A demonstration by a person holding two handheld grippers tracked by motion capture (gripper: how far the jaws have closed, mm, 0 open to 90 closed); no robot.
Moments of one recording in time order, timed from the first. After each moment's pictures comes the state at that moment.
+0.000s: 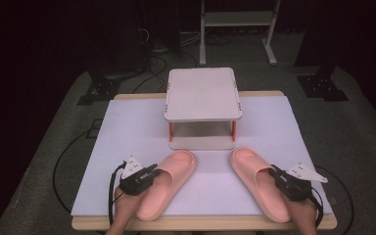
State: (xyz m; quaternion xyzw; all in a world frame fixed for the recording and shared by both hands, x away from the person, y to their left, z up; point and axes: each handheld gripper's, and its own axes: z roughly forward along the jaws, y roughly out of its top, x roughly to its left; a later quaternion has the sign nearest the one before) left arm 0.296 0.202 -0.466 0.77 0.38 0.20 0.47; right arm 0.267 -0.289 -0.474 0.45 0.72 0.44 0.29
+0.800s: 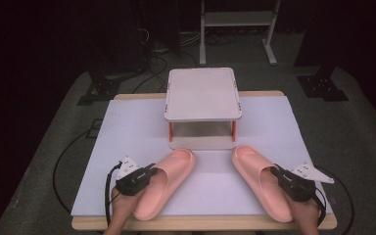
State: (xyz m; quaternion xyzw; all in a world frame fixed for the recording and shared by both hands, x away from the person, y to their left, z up) left arm 0.292 0.210 -0.460 0.76 0.38 0.20 0.49; right arm 0.263 -0.294 -0.466 0.46 0.71 0.46 0.28
